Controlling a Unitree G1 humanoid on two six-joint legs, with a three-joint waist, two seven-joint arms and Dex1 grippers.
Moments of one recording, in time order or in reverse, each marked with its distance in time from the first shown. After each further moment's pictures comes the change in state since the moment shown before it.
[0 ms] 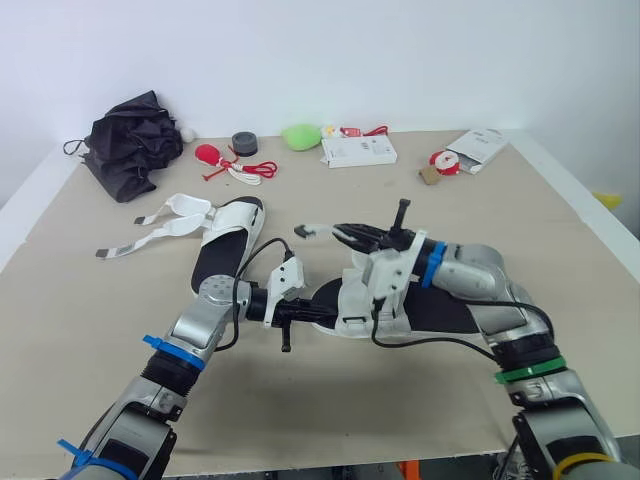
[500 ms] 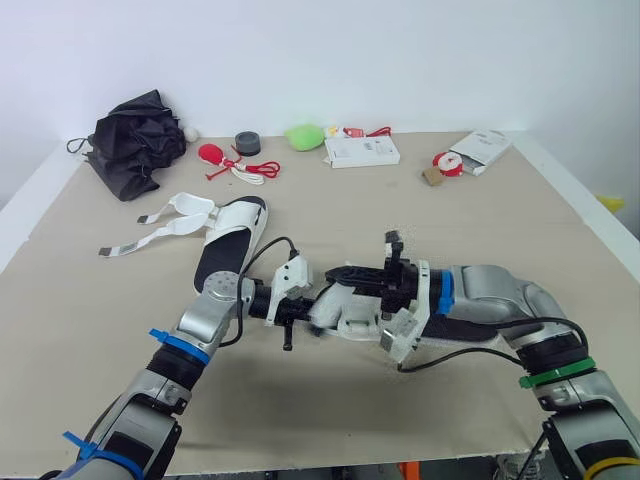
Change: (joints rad) left arm -0.030 -0.011 -0.014 0.045 0.008 -0.020 -0.022; right arm 0.004 -0.106 0.076 -0.006 -0.105 -0.339 -0.145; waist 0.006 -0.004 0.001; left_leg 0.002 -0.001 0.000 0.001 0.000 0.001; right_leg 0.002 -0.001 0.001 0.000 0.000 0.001
